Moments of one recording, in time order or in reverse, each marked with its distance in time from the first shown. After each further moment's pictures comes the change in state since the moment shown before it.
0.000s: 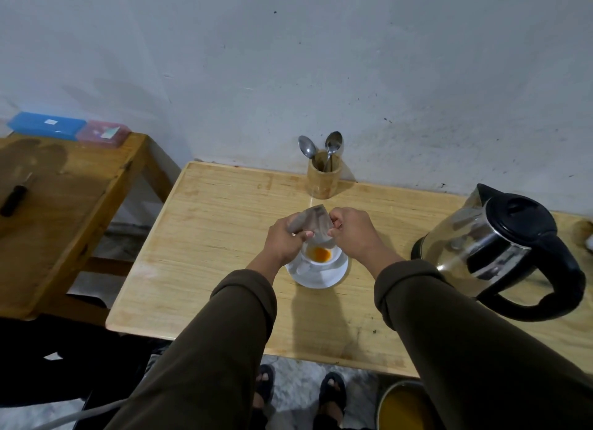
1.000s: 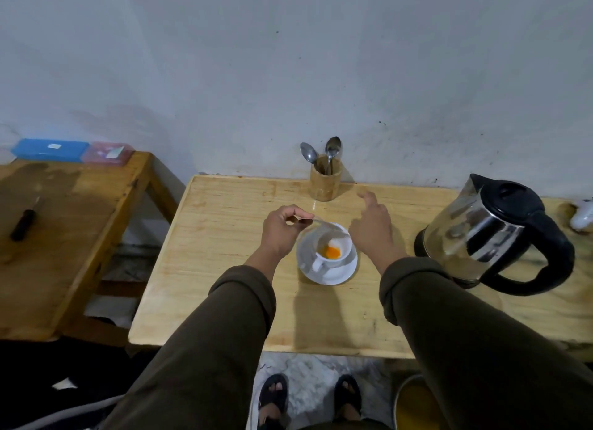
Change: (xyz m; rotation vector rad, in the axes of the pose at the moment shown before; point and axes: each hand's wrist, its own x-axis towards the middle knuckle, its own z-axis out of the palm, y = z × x) left_hand 0.001 -0.002 -0.035 -0.128 0.030 0.206; right_hand -0.025 -0.023 -0.001 0.239 0.277 0.349
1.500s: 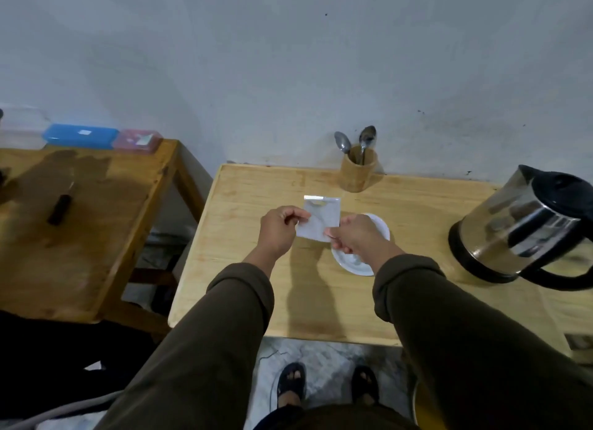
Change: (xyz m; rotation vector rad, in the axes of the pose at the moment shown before) left_hand -0.008 -0.040 -0.074 0.140 0.011 -0.005; right_hand -0.034 -0.045 0.068 0.275 -0.398 0.228
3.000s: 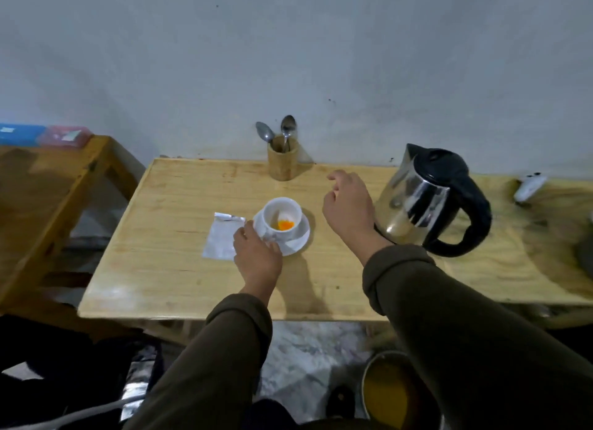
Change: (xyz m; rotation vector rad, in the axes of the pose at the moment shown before) left_hand -0.091 0.029 0.151 0.362 0.271 -0.200; right_hand -0.034 0.061 -0.134 -0.458 0.570 -0.535
